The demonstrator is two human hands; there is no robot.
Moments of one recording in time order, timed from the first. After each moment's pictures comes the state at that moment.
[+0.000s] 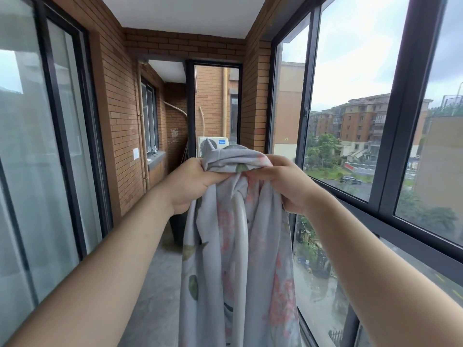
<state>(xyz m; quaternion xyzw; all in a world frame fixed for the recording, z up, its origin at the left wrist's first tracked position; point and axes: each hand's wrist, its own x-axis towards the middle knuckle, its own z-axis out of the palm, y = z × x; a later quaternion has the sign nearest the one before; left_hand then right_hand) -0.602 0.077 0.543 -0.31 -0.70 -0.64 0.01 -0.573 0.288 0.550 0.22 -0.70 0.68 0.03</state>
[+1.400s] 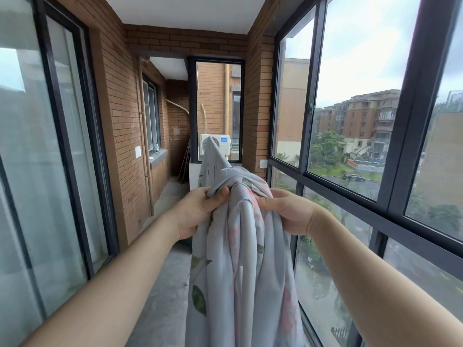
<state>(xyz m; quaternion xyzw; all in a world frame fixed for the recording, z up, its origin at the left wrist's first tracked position) -0.651 0.077 0.478 -0.29 -0.64 -0.71 -0.09 -0.621 0.306 0.494 0.23 -0.66 0.70 -0.16</state>
